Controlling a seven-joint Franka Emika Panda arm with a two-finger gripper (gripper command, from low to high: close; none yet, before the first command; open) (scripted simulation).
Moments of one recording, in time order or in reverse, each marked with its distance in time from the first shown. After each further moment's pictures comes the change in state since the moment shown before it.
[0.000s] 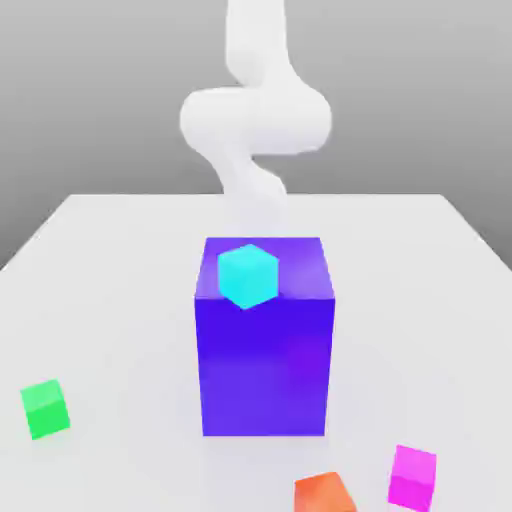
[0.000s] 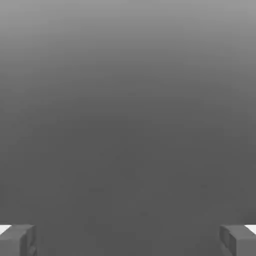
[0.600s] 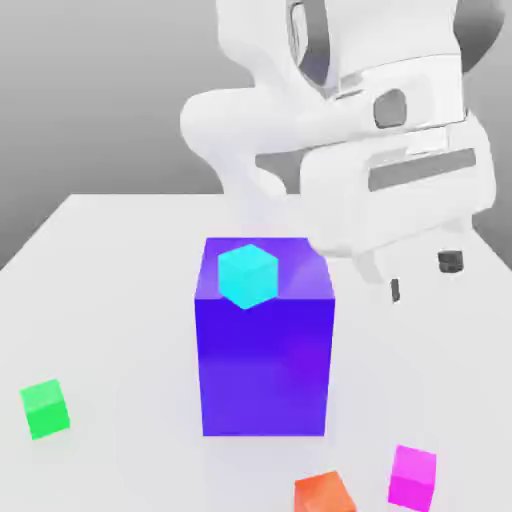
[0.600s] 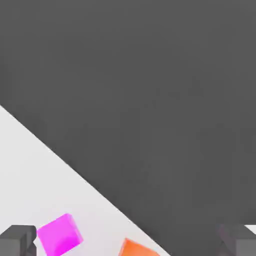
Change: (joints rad) arm 0.277 0.659 -0.030 -0.054 0.126 0.228 -0.595
